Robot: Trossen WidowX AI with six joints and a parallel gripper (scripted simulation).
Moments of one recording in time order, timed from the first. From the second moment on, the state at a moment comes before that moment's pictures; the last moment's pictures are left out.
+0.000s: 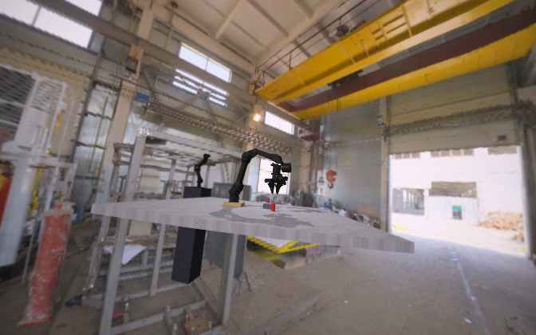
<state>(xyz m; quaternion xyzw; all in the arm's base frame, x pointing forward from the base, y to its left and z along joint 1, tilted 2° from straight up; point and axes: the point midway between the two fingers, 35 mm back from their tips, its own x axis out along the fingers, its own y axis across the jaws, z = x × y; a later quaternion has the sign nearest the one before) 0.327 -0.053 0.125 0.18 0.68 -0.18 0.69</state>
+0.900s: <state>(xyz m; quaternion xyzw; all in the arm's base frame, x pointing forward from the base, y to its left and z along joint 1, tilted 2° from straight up) 0.322 -0.041 0.067 0.18 0.69 -0.17 0.68</state>
